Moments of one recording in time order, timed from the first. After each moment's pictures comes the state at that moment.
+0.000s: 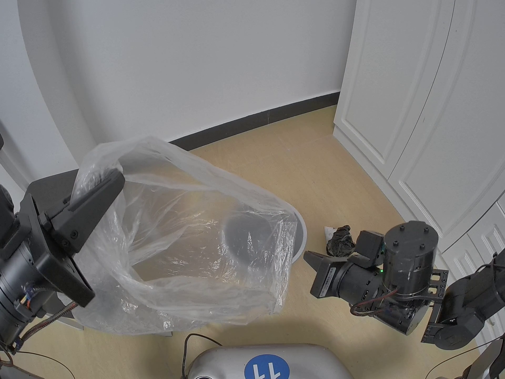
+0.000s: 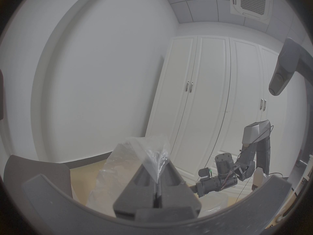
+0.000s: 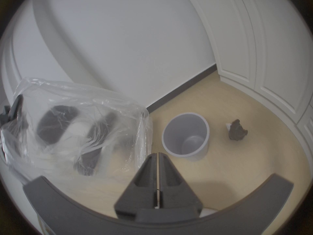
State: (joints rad) left arm -0.86 1.09 -0.37 -0.97 0.19 0.01; right arm 0.85 1.77 -0.52 -0.97 -0.30 0.56
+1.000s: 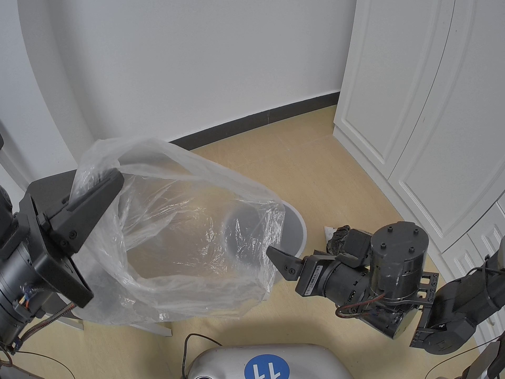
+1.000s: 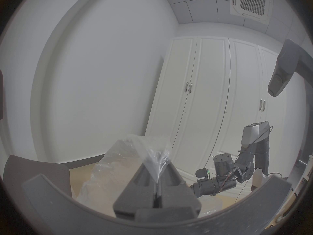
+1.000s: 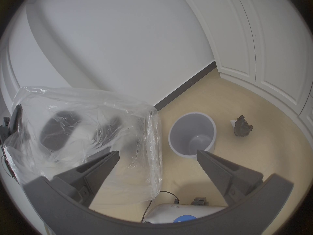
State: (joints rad) left arm -0.87 1.08 -0.37 -0.97 0.19 0.01; right arm 0.89 1.80 -0.57 -0.98 -0.34 0.61
